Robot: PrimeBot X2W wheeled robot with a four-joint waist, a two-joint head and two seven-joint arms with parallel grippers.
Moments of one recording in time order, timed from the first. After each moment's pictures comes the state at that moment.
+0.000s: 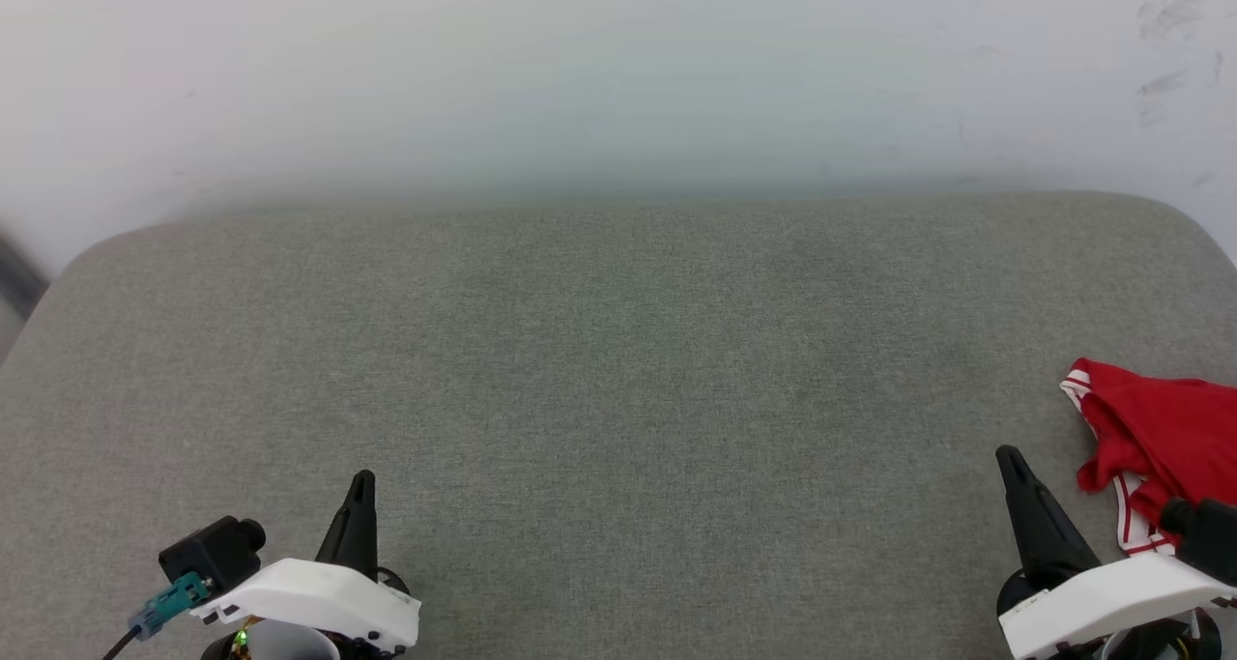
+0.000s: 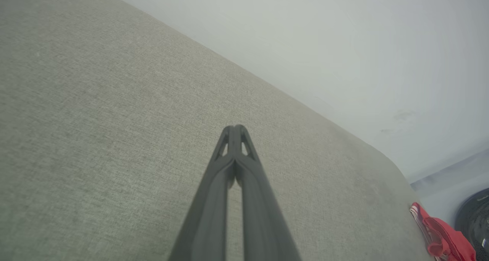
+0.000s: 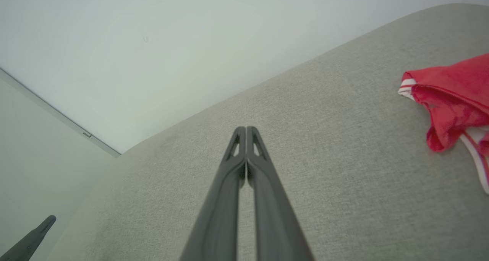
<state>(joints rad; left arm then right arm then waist) -0.05 0.20 -0.18 0.23 -0.83 0.06 -0.13 0.06 -0.05 -0.06 0.02 0.60 0.13 0.09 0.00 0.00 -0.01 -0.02</state>
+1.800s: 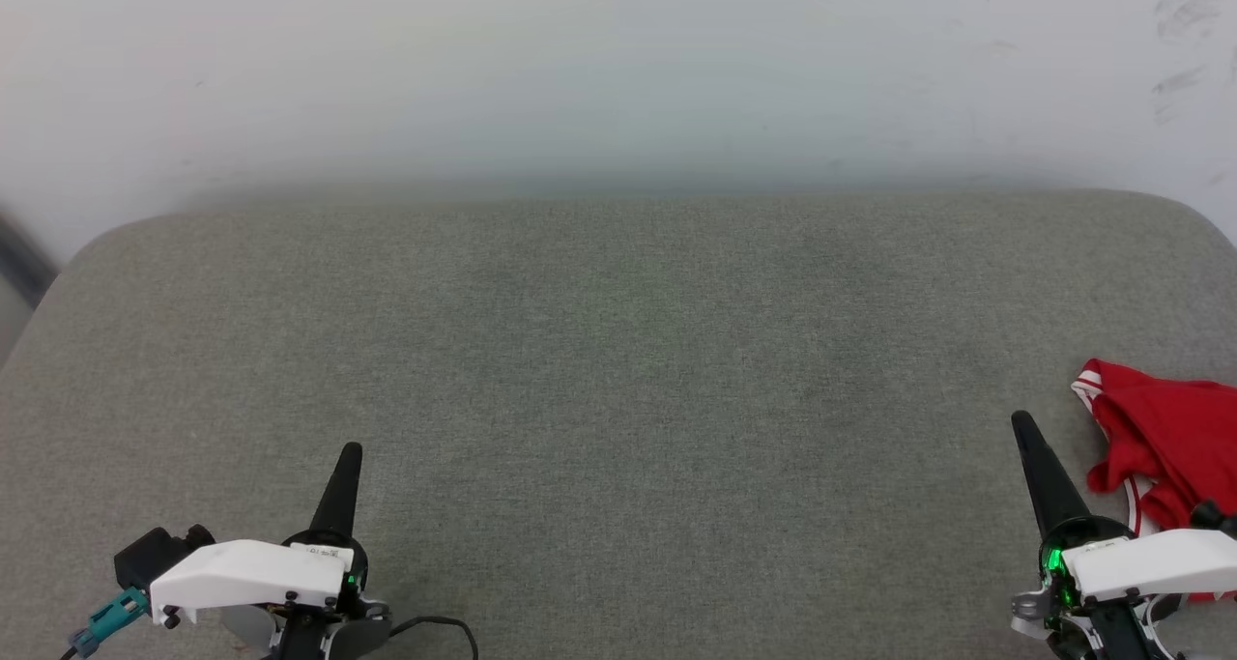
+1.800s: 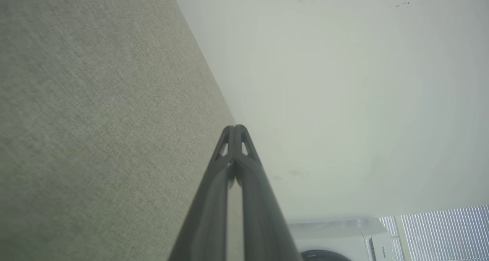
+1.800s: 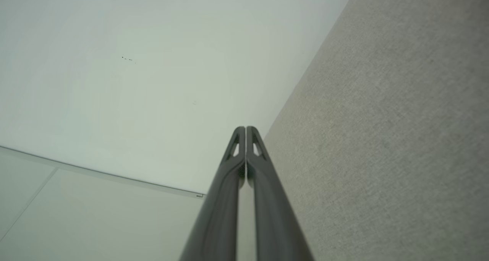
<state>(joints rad) -0.08 0.11 0.01 0.24 -1.34 -0.06 0.02 -0.05 -0.05 -0.09 0.17 1.26 0.13 0.10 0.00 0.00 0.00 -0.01</state>
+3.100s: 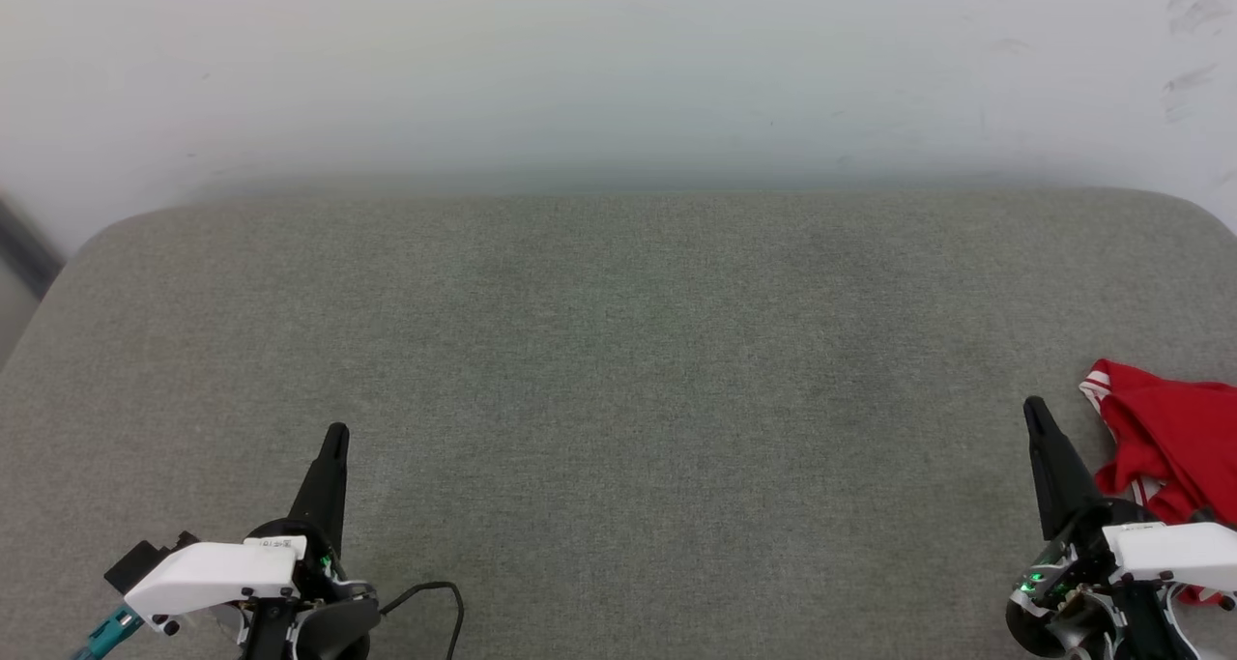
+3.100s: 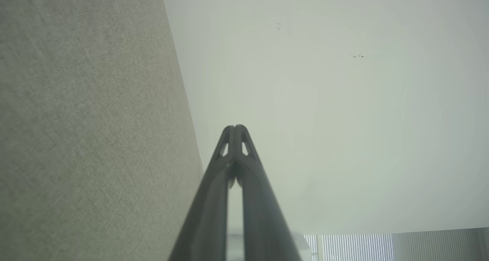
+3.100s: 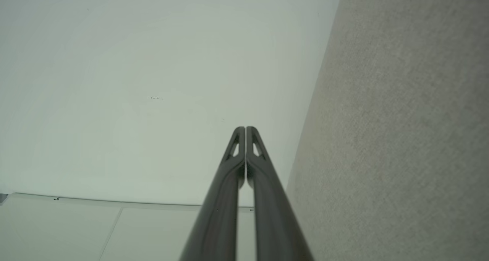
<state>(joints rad) -0.10 0.06 0.10 0.24 -1.58 -0.12 0.10 -0.10 -0.05 -0.11 0.23 1.57 0.13 0.11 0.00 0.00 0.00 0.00</state>
